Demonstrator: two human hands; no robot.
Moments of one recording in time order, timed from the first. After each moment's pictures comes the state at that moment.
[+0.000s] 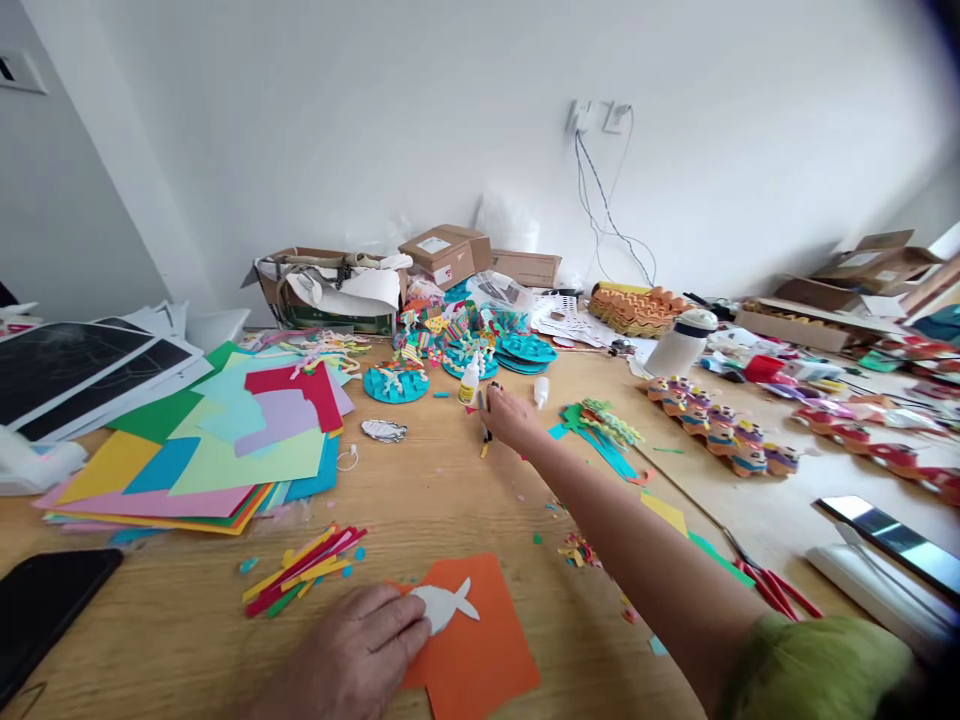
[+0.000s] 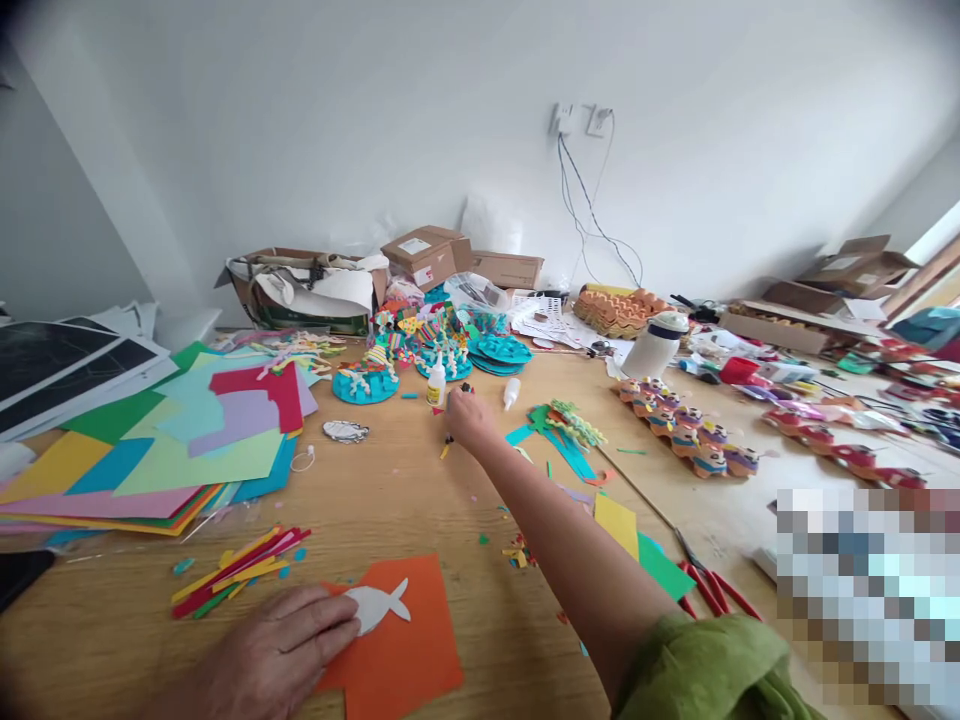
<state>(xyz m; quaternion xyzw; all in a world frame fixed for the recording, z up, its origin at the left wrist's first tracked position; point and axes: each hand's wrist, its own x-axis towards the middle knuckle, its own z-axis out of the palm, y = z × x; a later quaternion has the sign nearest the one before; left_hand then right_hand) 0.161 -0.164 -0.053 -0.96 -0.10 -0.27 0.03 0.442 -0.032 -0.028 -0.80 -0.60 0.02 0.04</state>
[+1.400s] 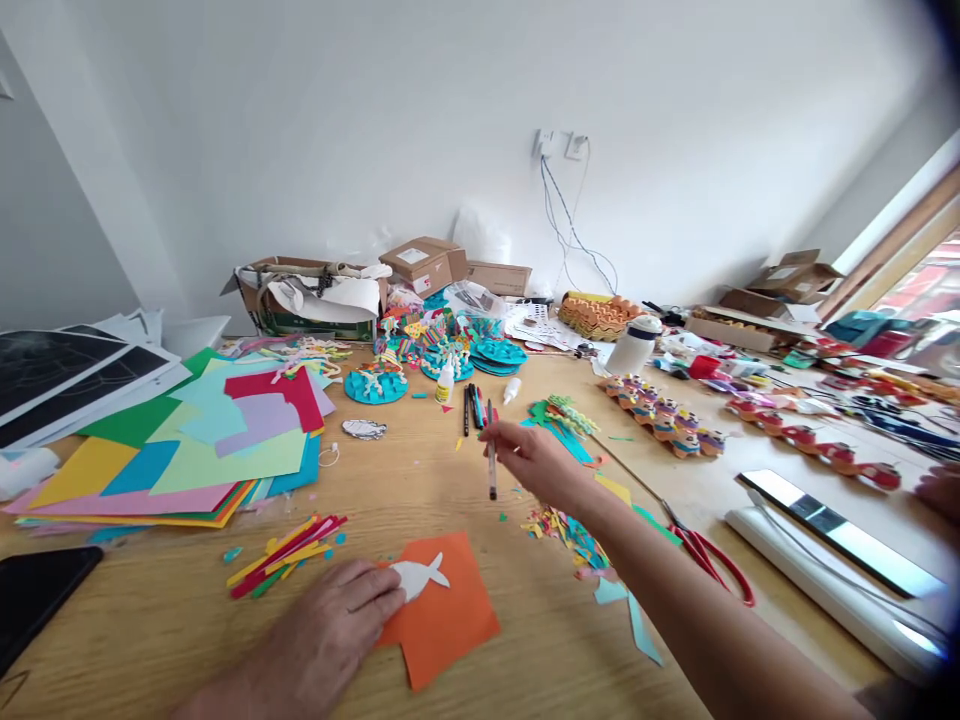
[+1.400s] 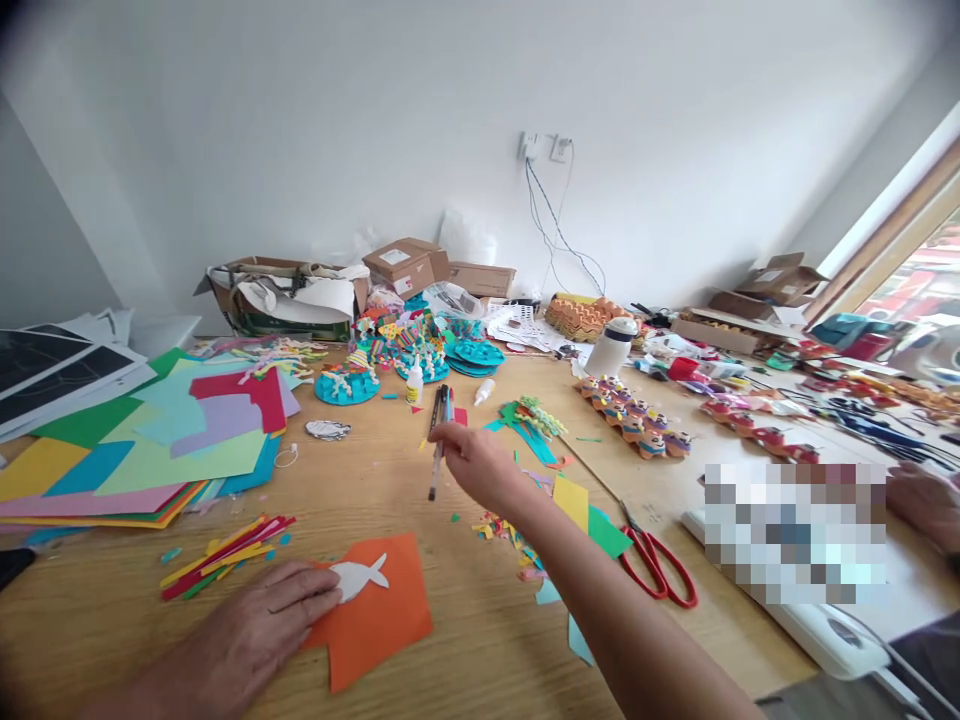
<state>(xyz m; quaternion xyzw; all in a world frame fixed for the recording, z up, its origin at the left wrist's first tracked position) 0.155 -0.165 -0.064 -0.96 -0.12 -0.24 0.04 0.430 -0.170 0.029 -0.70 -0.69 0.07 0.18</state>
